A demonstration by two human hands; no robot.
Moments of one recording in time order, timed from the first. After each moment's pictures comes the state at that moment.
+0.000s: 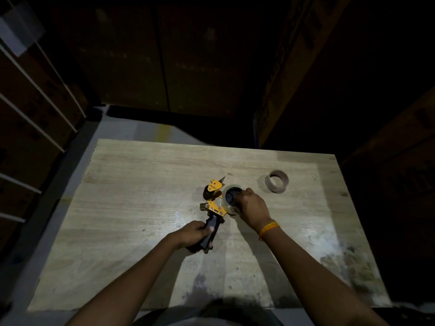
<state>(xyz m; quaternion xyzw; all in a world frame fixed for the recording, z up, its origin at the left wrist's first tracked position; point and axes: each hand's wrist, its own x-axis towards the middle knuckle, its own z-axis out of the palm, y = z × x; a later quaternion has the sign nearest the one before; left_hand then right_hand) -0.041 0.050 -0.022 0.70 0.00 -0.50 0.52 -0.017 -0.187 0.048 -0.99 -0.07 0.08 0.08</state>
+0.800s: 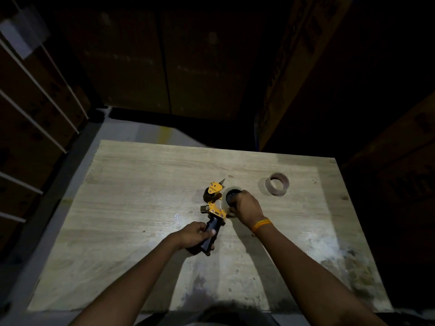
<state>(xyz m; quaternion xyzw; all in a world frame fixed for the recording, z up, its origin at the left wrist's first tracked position) -0.042 0.047 -0.001 0.72 0.01 -0.49 0.50 0.001 -0.172 0.041 -0.98 -0.02 0.17 0.13</state>
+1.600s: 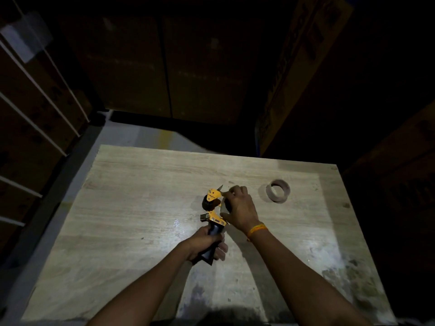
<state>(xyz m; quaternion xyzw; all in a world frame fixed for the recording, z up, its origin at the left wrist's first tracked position) -0.043 0.004 -0.030 0.58 0.12 -0.47 0.65 0.015 -0.164 0.026 -0.99 -0.07 0.09 0.12</state>
